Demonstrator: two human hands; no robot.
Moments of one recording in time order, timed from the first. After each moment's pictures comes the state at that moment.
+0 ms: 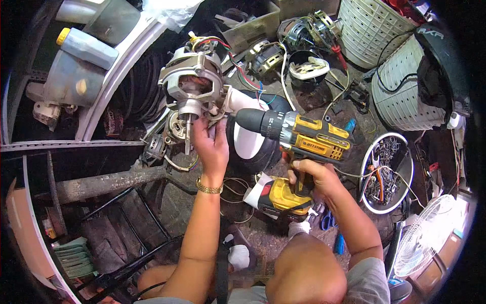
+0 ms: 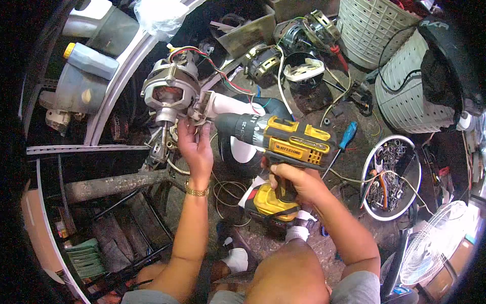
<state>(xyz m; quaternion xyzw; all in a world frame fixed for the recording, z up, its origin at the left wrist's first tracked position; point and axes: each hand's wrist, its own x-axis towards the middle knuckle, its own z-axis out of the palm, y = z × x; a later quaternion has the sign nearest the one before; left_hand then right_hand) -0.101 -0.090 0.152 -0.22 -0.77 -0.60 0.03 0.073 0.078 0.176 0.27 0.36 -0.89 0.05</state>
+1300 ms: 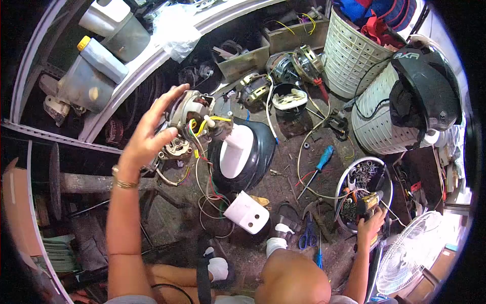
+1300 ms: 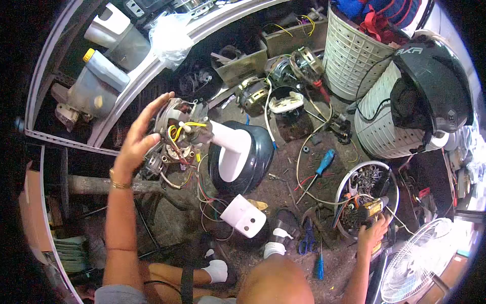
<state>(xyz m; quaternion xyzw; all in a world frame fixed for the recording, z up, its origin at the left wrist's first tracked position) -0.153 -0.102 0.326 -0.48 -0.77 -0.39 -0.15 0.336 0.205 0.078 0.53 0.83 -0.08 -0.16</state>
